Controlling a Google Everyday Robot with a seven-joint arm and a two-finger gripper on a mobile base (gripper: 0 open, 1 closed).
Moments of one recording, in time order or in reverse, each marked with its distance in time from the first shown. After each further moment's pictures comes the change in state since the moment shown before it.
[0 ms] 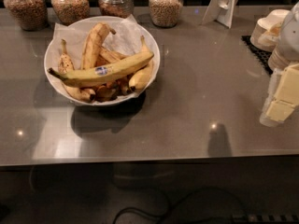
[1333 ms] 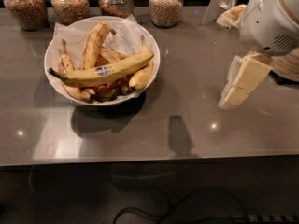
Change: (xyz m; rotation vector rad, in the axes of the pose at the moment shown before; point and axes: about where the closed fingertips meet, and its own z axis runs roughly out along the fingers) arm -0.080 -0.015 0.005 0.091 -0.238 -0.169
